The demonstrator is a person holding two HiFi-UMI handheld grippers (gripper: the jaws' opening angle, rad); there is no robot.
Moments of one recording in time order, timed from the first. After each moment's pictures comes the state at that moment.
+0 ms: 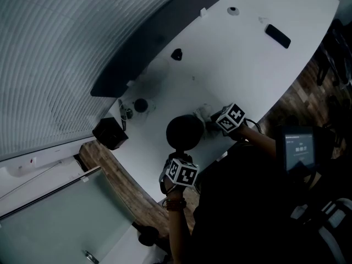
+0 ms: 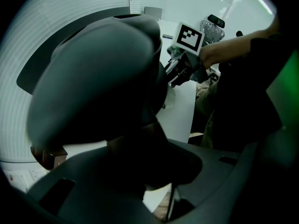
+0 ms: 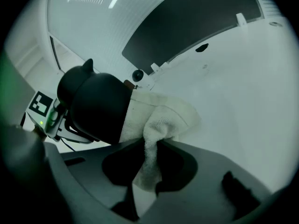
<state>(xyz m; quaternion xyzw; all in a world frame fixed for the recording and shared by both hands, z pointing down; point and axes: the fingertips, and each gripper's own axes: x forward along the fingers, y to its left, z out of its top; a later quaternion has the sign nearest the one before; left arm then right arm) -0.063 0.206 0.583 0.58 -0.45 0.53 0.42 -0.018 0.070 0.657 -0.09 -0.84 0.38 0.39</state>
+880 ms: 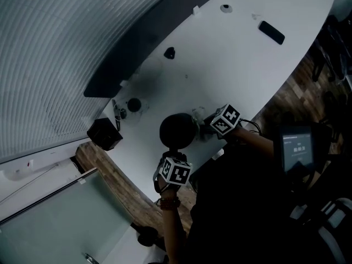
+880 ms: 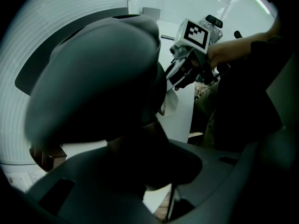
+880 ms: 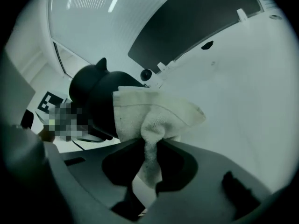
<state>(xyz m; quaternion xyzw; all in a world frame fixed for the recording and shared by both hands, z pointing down) -0.071 0.200 0.588 0.59 -0.44 0.53 0.42 -0.024 0.090 0.640 -0.12 -0.82 0.40 0.38</state>
